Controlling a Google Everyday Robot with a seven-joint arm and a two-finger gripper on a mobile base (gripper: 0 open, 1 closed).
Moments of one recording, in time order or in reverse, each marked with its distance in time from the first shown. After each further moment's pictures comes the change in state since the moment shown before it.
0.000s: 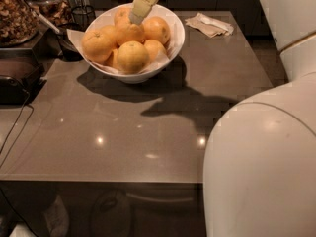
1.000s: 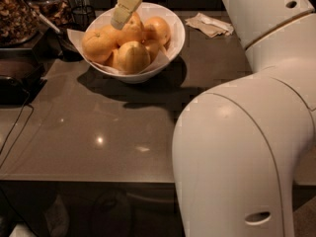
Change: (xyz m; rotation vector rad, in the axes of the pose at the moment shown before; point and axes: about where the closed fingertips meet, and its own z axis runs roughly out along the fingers) arm -0.026 0.002 0.043 -0.050 0.013 0.005
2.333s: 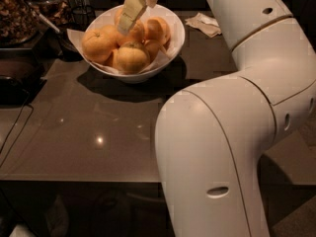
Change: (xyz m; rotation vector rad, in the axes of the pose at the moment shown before) arm 0.021 -0.022 0.032 0.010 0.086 0.141
